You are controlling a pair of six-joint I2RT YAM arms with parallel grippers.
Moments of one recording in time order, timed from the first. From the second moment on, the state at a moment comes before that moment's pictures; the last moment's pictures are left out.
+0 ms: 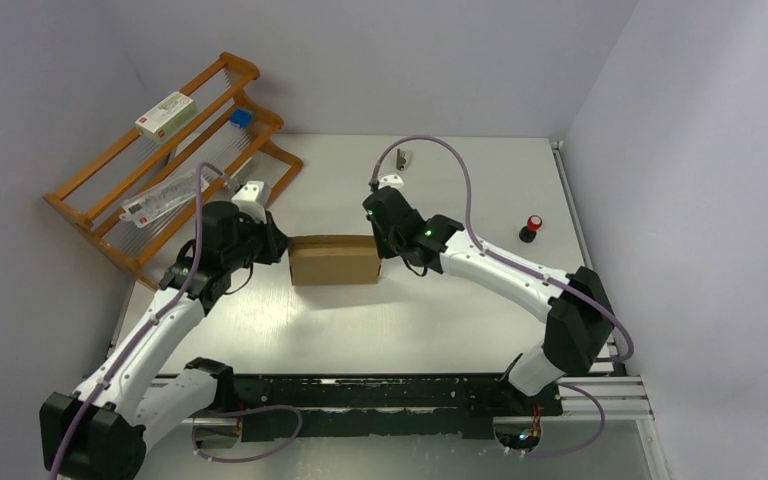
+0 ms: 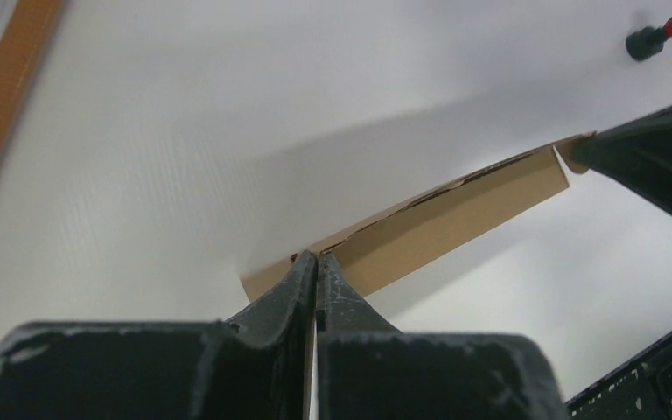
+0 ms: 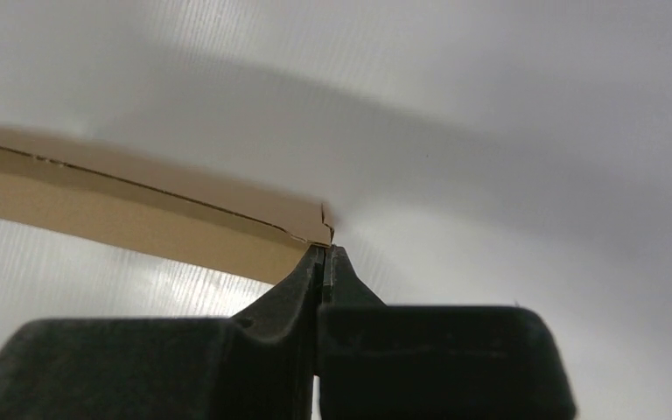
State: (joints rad) left arm -0.30 0.96 0.73 -0.28 0.22 -0.26; right arm 0.85 1.57 1.27 -0.54 0.32 0.39
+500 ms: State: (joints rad) left arm -0.37 0.87 0.54 -0.07 0.07 -0.38; right arm 0.95 1.48 1.11 -0.35 0.51 0.46
